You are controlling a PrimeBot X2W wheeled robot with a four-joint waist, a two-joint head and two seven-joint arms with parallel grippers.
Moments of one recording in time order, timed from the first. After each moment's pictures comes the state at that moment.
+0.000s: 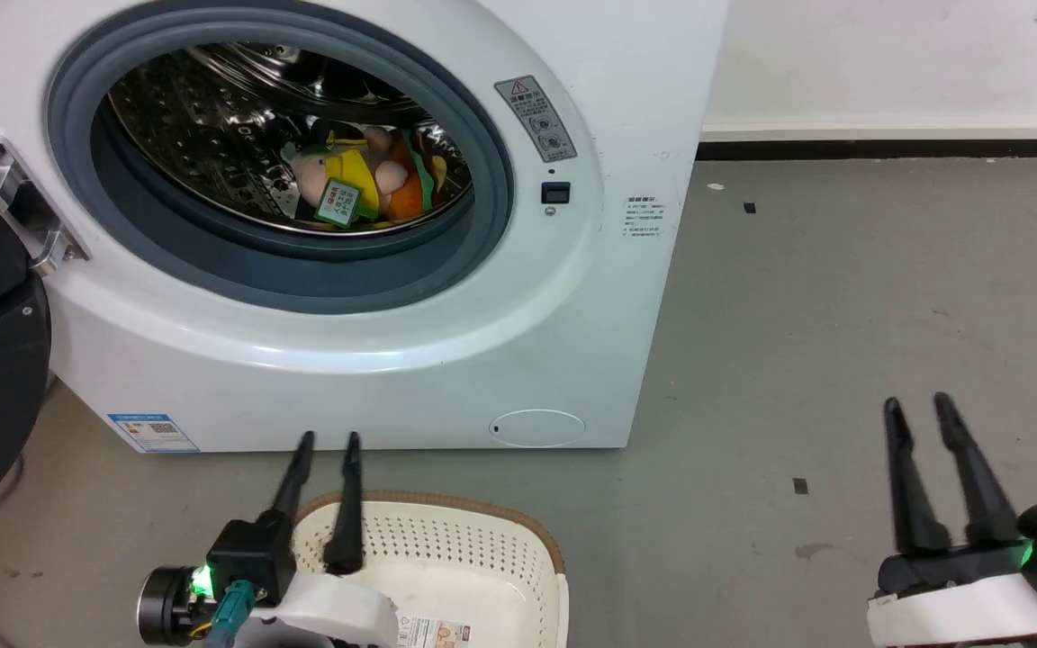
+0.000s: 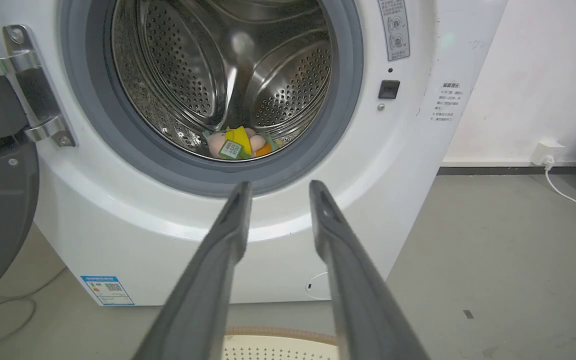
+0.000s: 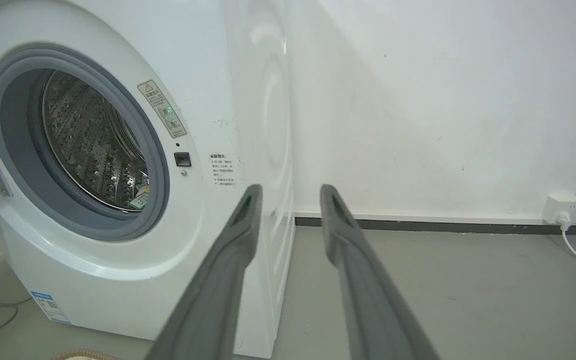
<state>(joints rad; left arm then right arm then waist) -0.05 0.06 -0.12 0.16 -0.12 0.07 -0.26 0.01 -0.05 -0.06 -0.05 0.11 0.13 -0.26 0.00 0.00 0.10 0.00</state>
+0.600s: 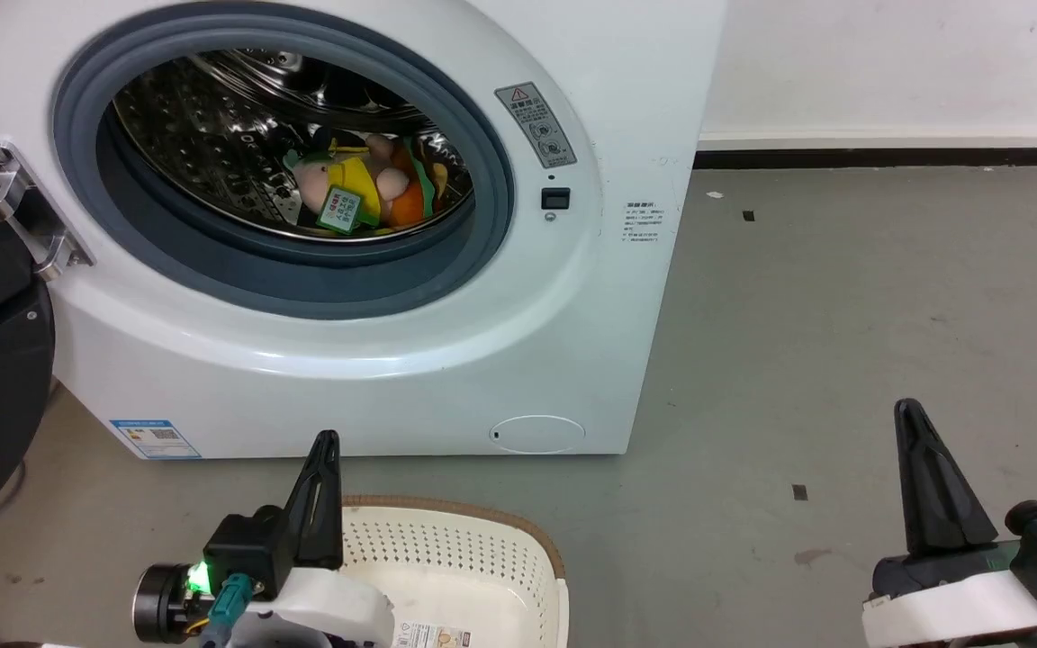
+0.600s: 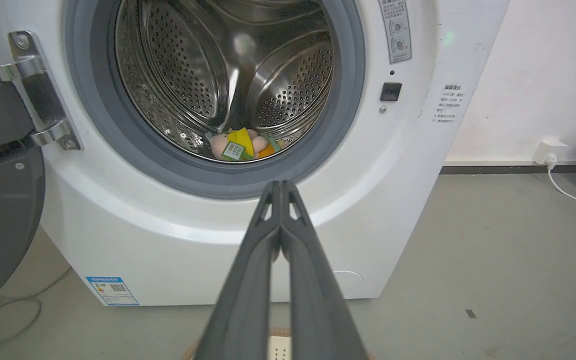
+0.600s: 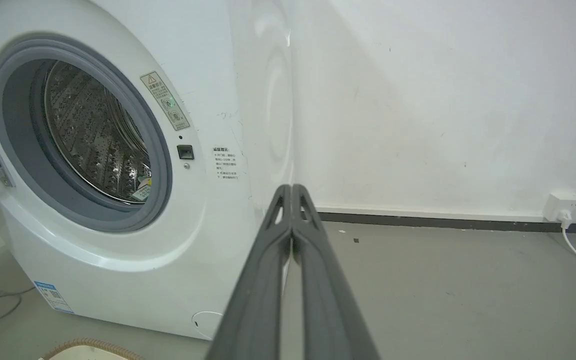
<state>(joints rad) -0.05 0.06 -0.11 0.15 -0.11 0.06 -0.23 0.01 -0.05 -0.06 -0.05 0.10 0.13 -0.23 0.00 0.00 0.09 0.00</state>
